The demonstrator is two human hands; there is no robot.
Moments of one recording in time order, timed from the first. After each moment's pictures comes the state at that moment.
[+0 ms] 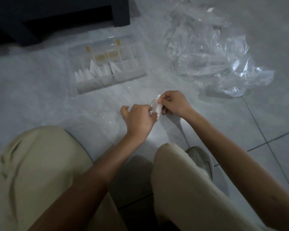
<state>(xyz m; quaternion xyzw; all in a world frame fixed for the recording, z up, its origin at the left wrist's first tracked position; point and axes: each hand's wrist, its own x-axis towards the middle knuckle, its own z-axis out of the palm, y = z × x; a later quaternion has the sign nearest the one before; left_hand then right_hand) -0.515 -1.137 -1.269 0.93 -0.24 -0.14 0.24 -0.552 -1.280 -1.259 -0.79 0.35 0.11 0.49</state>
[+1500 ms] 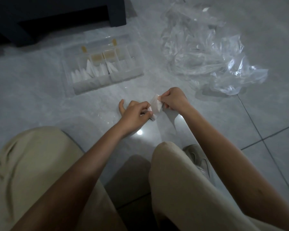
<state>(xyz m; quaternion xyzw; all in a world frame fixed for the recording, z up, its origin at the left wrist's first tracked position) -0.489 -1.121 -1.276 0.85 -0.33 -0.27 0.32 -0.540 -1.287 -1.253 -0.78 0.45 0.15 0.42</state>
